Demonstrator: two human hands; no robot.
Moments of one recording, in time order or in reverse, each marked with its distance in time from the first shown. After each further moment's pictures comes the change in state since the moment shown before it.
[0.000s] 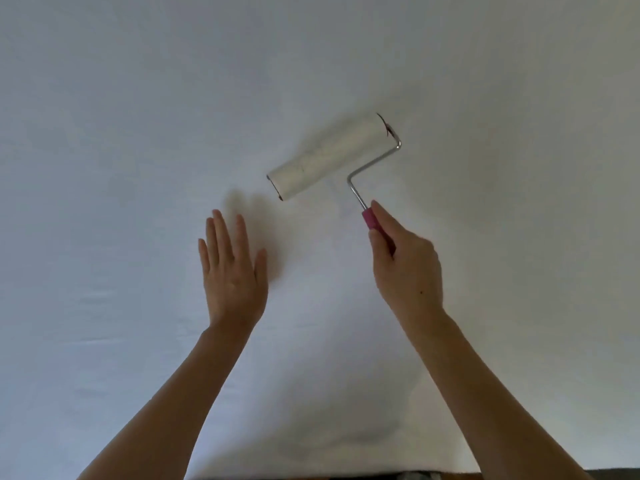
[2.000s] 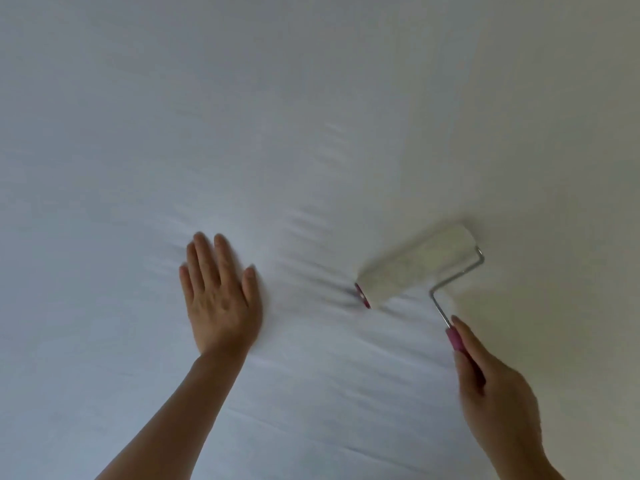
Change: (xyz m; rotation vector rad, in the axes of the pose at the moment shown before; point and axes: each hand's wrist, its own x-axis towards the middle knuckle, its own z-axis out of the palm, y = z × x) left_hand 0.069 -0.243 -0.034 0.080 0.175 -0.480; right_hand 0.028 -0.120 0.120 -0.314 -0.166 -0.113
